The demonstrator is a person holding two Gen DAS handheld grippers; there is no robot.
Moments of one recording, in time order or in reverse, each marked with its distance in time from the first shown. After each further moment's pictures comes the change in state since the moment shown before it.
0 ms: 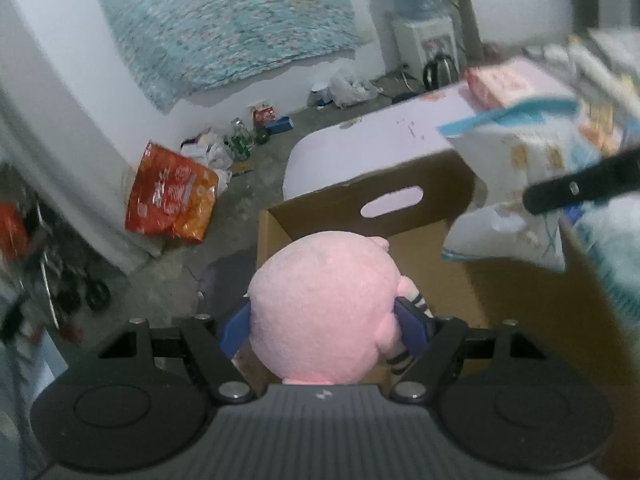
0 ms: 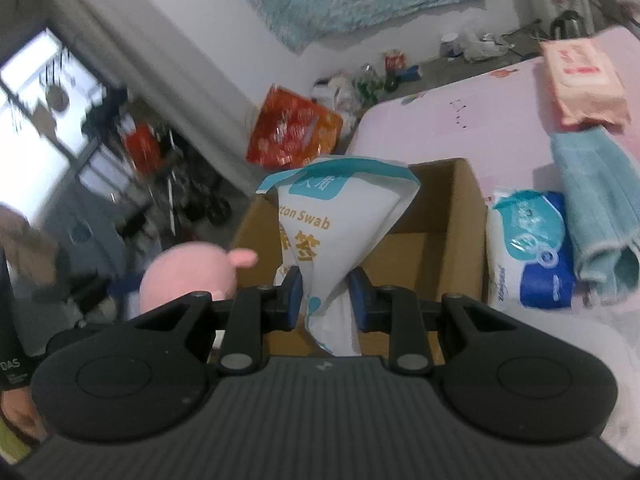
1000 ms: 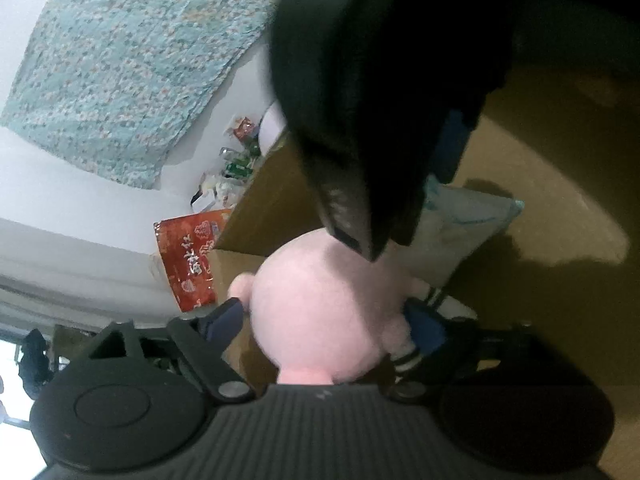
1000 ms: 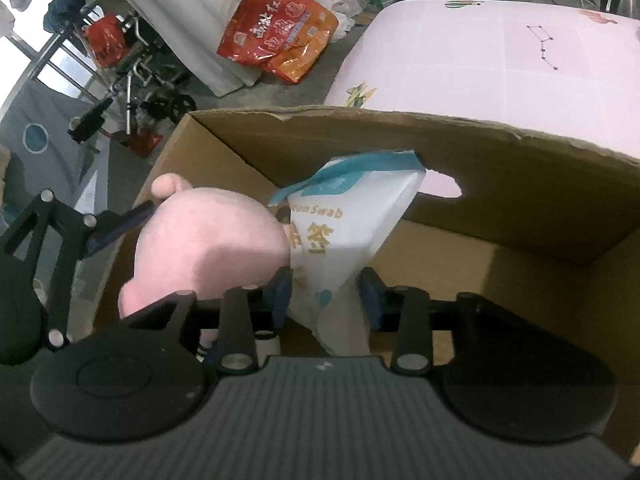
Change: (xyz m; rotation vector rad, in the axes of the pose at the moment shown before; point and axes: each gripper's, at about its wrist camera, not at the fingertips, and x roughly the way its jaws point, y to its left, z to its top) left arm 0.132 -0.070 -0.008 0.525 0.067 0.223; right arm 0.210 0.017 0.033 -0.107 0.305 -0.089
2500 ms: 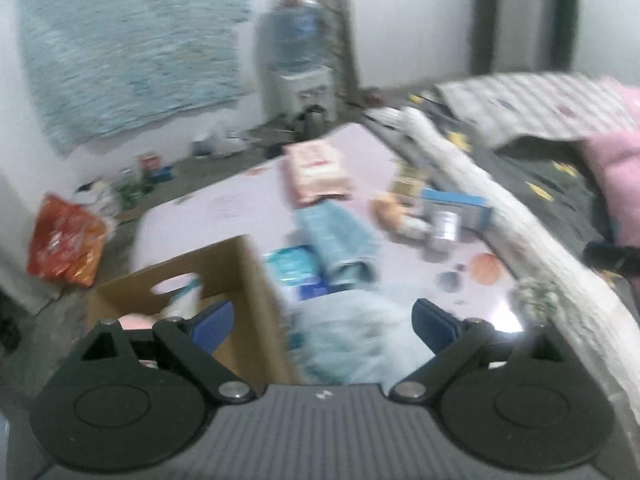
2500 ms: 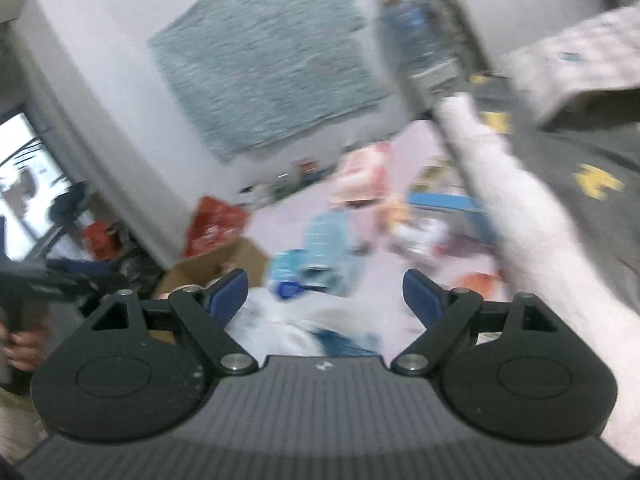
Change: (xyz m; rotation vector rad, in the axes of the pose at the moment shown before) left arm -0.313 -0.004 0.091 -0.508 -0.276 -0.516; right arm -0.457 -0.232 -0.320 0.247 -0.653 -0.101
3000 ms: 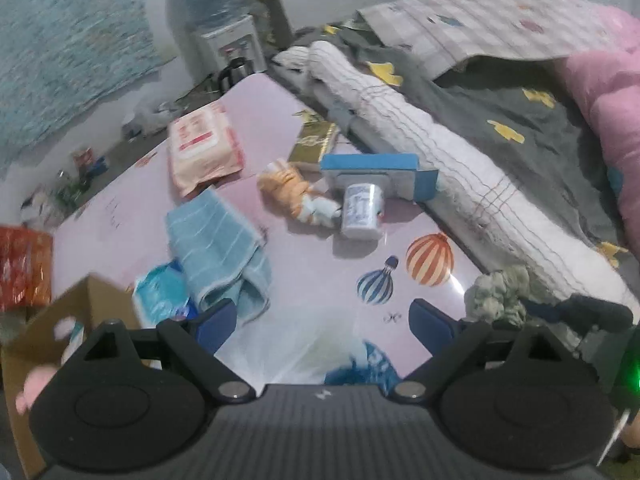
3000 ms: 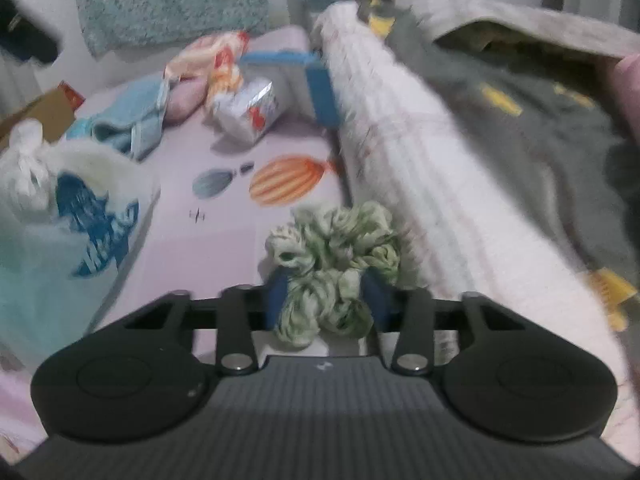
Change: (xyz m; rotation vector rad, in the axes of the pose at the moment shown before) left arm 0.145 -0.122 0.053 0.153 0.171 -0.062; right arm 0.101 -0.073 -0.111 -0.243 0.180 -0.451
